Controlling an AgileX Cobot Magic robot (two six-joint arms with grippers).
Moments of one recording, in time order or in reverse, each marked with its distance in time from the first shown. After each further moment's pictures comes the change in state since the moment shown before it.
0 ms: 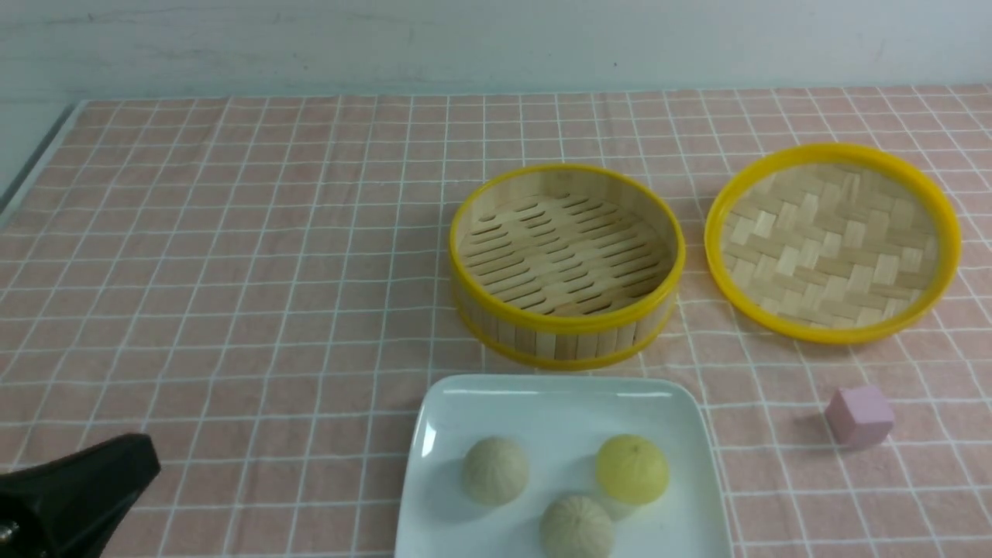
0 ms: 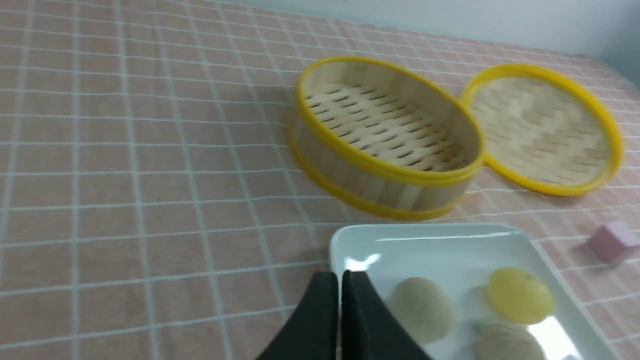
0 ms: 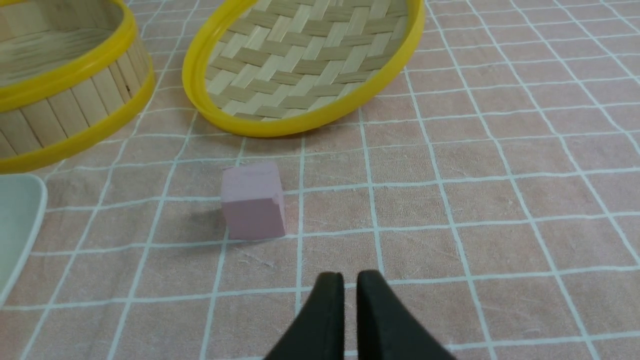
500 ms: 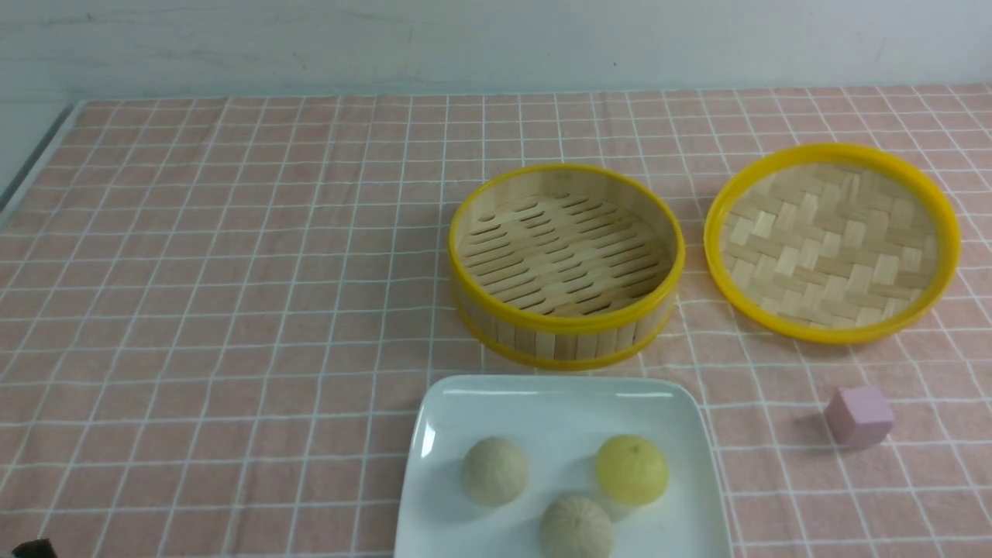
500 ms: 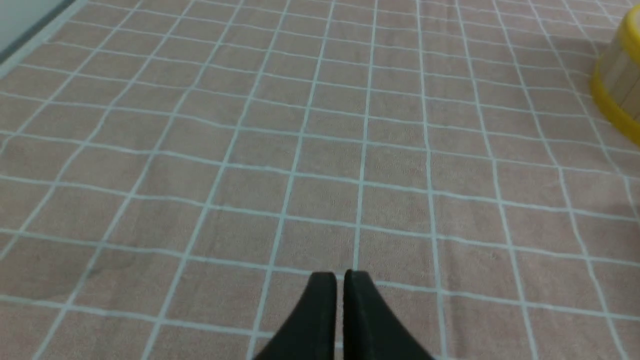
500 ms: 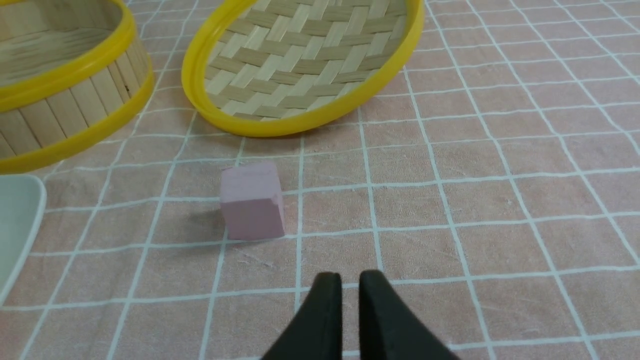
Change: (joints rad) right arm 0.000 0.000 0.000 0.000 0.000 0.000; left arm 0.433 -0.266 0.334 0.025 -0.018 0.145
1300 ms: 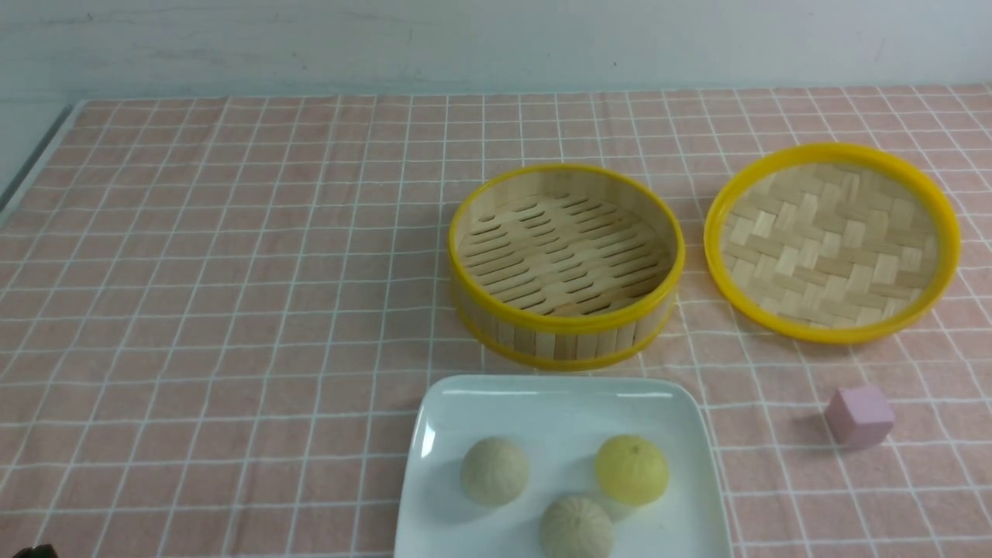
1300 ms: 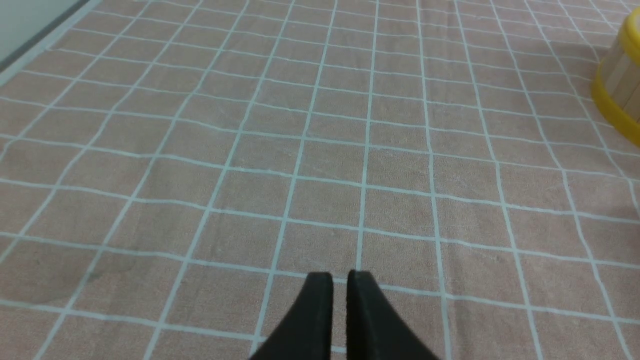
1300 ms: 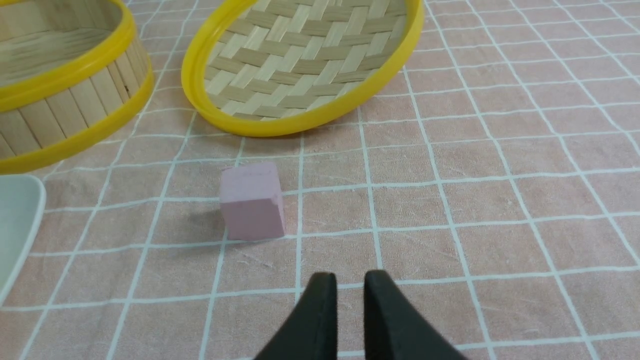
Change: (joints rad) right arm 0.000 0.000 0.000 -0.001 0.000 0.000; left arm 0.001 -0.042 0.018 0.004 -0.008 0.000
